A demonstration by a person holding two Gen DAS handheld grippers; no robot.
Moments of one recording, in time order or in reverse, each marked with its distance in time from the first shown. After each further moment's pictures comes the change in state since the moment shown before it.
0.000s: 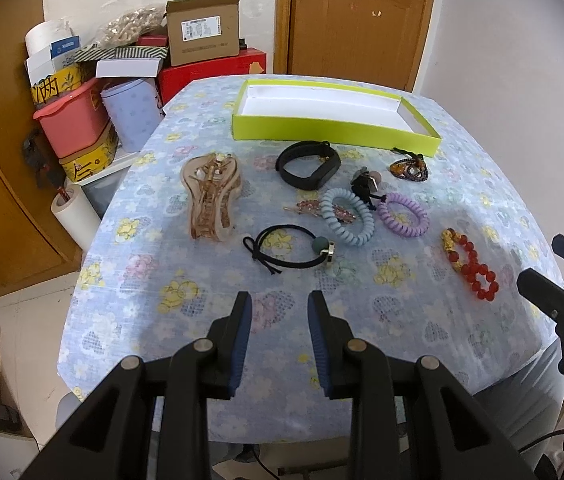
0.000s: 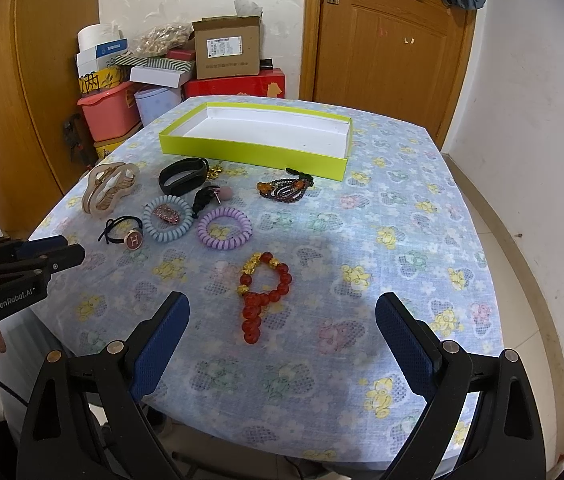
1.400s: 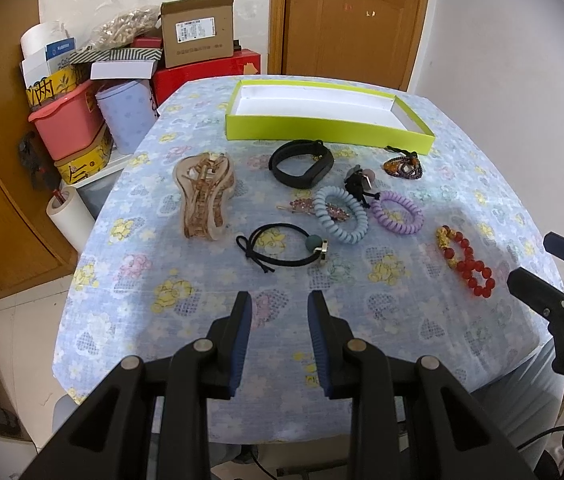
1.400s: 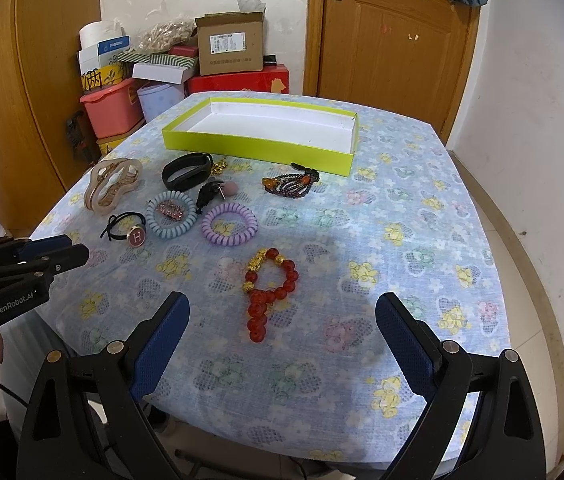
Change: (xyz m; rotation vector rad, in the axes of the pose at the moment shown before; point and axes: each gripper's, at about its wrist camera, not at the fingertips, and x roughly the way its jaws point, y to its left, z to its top) left arm 0.001 -0.002 -0.001 0.009 -0.005 -0.014; right arm 0.003 0.003 -0.002 0.000 0.009 0.011
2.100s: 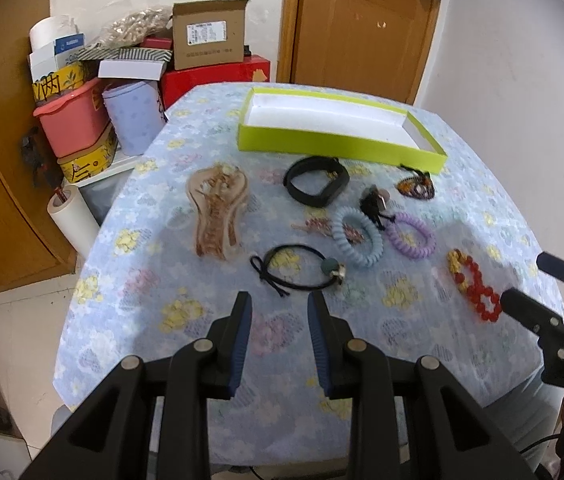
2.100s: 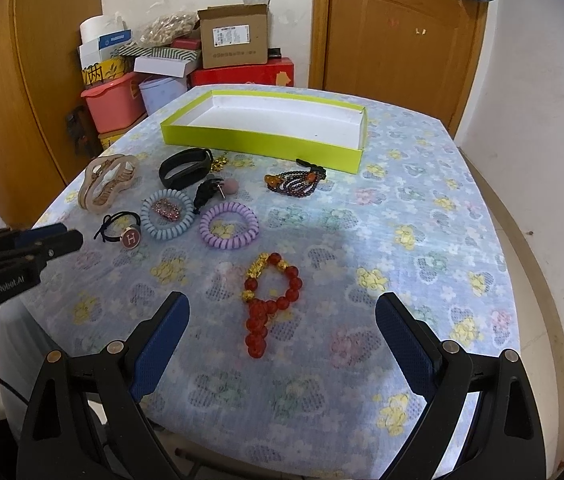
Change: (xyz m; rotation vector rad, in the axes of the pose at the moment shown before) left arm 0.005 0.017 0.012 -0.046 -0.034 -0.001; right arm 0.021 -0.003 0.008 -0.010 0.032 0.030
